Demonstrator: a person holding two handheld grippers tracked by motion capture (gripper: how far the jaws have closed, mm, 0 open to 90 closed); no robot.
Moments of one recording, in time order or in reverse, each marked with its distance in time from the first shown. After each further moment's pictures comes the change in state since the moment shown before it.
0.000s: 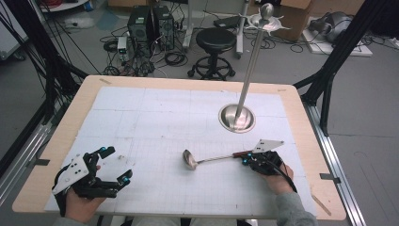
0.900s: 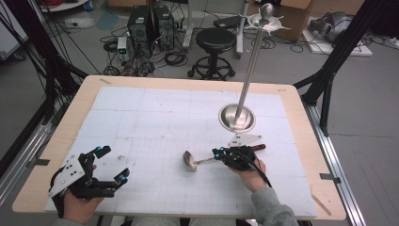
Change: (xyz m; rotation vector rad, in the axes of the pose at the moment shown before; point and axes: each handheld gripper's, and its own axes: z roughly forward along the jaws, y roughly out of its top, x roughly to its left) left arm 0.001 0.001 -0.007 -0.031 0.049 0.002; right arm 0.048 0.060 0.035 -0.169 0.138 0.047
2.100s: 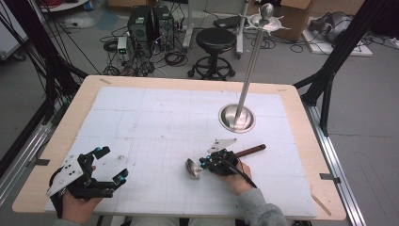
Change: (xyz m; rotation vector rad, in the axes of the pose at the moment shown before) left arm 0.001 -0.001 0.000 0.007 -0.014 -0.017; right arm 0.029 0.002 0.037 0.173 0.021 -0.024
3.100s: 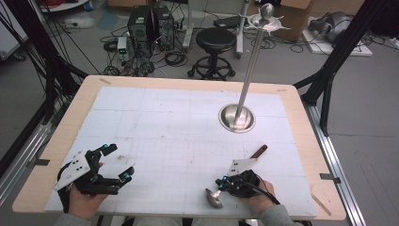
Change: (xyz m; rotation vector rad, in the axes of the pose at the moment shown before) left arm 0.000 0.001 0.016 -0.001 -0.048 -0.007; right arm 0.019 -0.051 -0.057 0.046 0.085 -0.079
